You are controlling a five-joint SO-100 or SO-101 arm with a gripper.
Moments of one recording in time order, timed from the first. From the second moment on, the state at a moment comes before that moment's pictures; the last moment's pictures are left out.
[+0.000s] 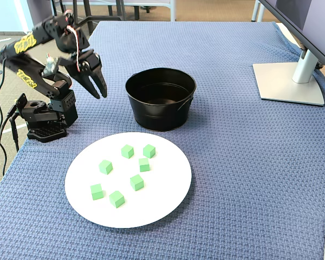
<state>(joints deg) 14.2 141.4 116.8 87.1 2.1</state>
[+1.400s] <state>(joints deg) 28.5 107.9 113.5 65.6 -91.1</state>
